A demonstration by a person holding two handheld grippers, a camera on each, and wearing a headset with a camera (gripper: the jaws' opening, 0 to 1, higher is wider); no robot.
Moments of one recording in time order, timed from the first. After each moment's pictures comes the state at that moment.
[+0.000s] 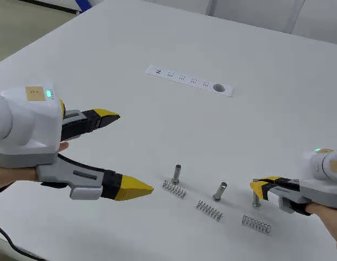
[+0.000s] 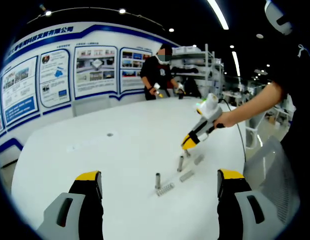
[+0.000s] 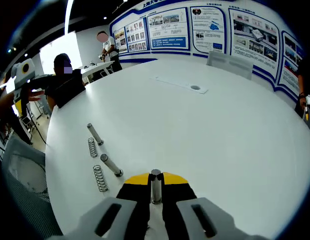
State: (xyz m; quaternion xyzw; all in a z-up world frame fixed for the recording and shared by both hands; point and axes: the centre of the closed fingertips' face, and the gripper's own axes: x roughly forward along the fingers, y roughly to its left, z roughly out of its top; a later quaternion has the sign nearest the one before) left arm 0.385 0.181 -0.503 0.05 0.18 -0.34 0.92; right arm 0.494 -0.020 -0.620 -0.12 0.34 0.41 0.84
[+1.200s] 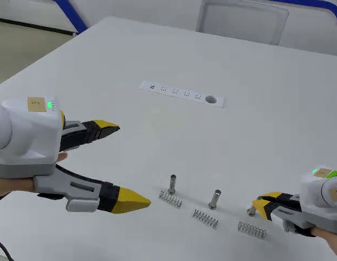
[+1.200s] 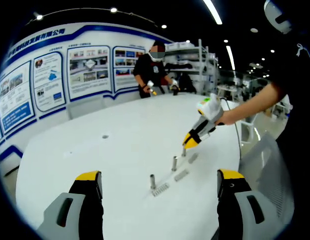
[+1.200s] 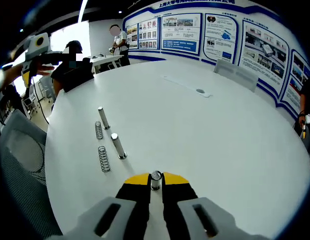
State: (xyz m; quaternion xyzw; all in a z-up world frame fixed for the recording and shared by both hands) left arm 0.374 0.170 -0.490 0.07 0.19 -0.36 0.91; right arm 0.476 -0.037 -0.623 -0.19 0.32 0.43 0.82
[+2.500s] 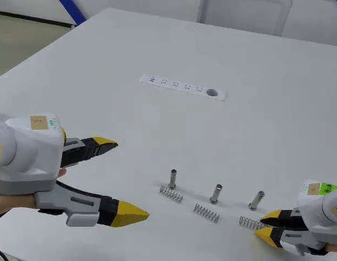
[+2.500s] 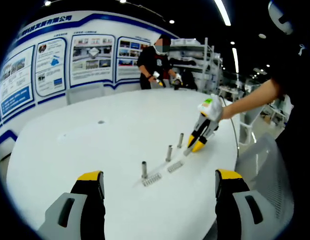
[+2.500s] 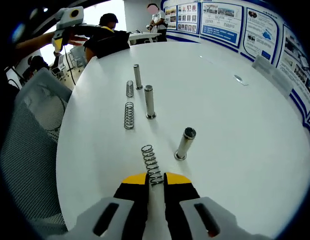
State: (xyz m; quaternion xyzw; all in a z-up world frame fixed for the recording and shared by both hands) left arm 0.368 0.163 -0.525 0.04 0.23 -0.36 0.90; right arm 0.430 -0.051 -0.666 -0.26 0.36 0.55 0.71
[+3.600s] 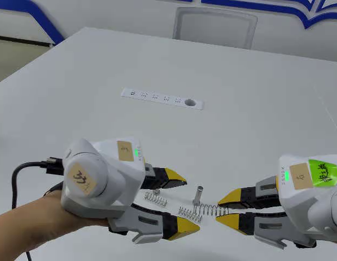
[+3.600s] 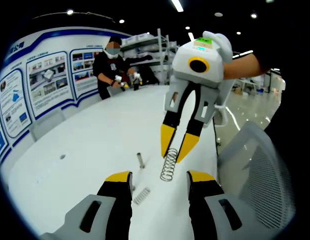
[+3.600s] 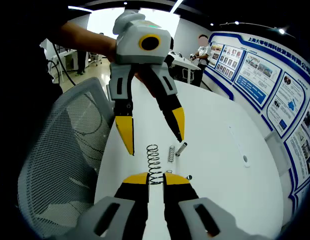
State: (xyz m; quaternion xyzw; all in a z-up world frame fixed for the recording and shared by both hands) left arm 0.354 0.033 -0.513 0.15 0.19 -0.50 0.83; right arm 0.347 0.019 -0.526 -0.35 0.17 0.65 0.66
